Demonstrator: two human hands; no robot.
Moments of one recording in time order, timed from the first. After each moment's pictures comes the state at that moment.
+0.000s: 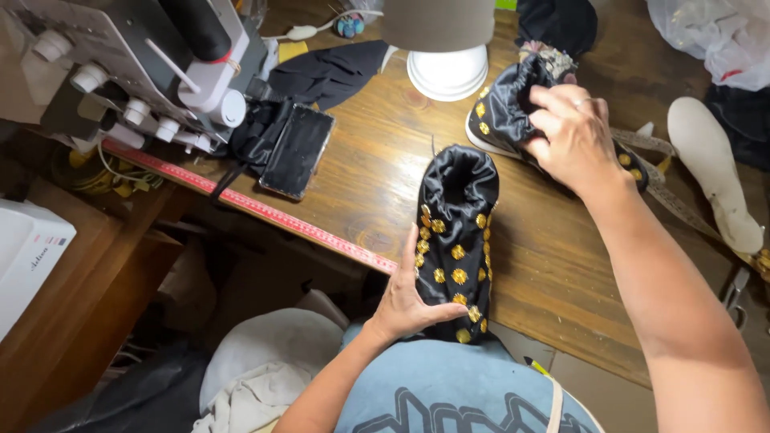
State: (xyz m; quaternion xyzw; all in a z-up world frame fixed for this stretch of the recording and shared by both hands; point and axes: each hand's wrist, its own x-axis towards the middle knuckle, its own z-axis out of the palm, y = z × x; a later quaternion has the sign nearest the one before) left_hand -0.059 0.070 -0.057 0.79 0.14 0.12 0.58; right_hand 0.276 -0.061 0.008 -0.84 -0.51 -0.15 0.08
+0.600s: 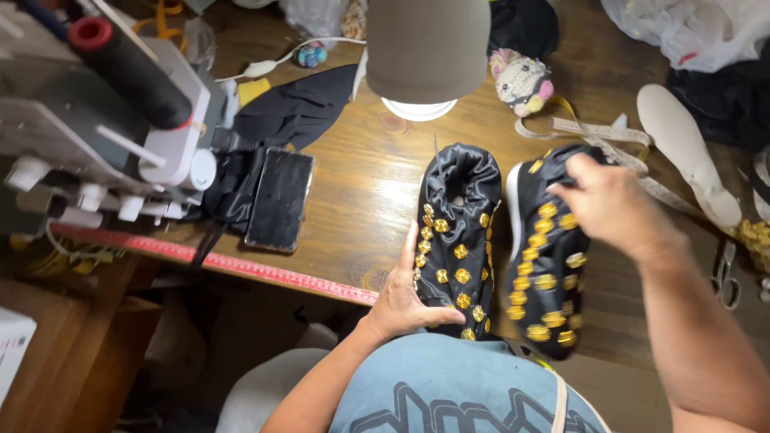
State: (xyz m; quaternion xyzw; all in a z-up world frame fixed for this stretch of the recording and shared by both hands) left_hand -0.016 0.144 -0.051 0.77 0.04 0.03 0.64; right_hand 0.214 -0.090 0.056 -0.95 -0.28 0.10 -0.01
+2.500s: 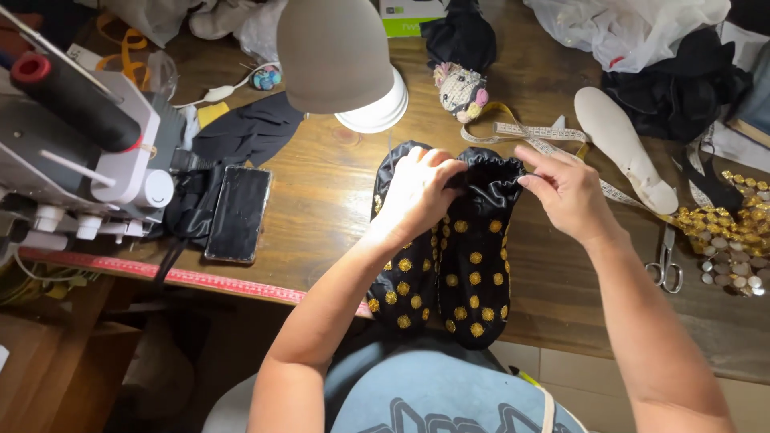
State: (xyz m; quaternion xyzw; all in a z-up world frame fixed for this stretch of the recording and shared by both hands) left_hand 0.164 0.103 -0.019 0.95 -0.10 0.16 0.26; right_hand 0.235 -0.153 0.005 -0.87 -0.29 -0.08 0.39
